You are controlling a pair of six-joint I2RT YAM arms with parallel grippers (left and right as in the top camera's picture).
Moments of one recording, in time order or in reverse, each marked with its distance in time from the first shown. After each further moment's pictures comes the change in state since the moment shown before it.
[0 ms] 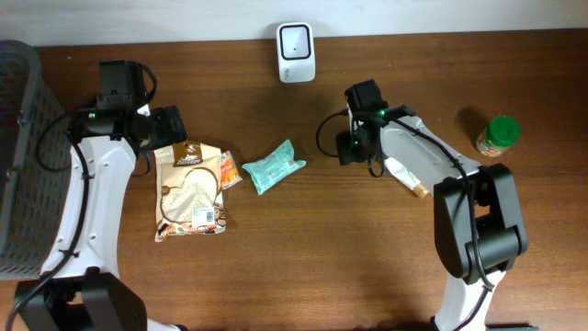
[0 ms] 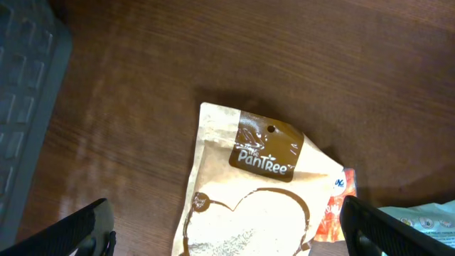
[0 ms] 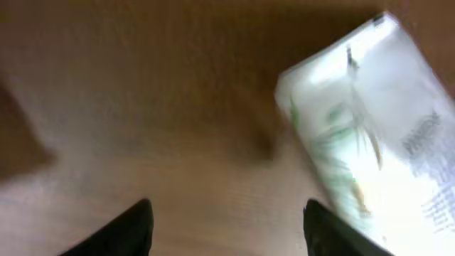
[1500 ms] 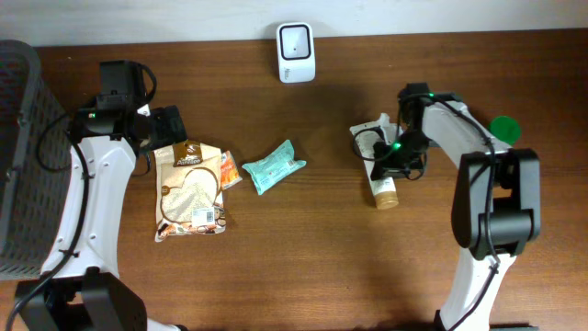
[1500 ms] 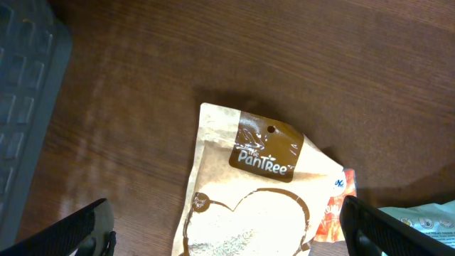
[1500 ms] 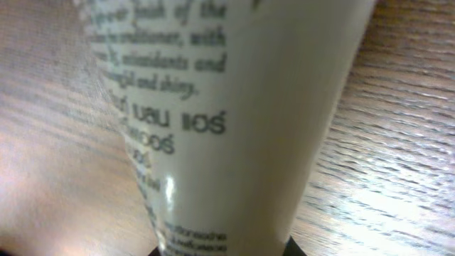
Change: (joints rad) left arm 0.000 0.000 0.000 0.000 0.000 0.000; right arm -0.229 0.112 0.053 -0.279 -0.333 -0.231
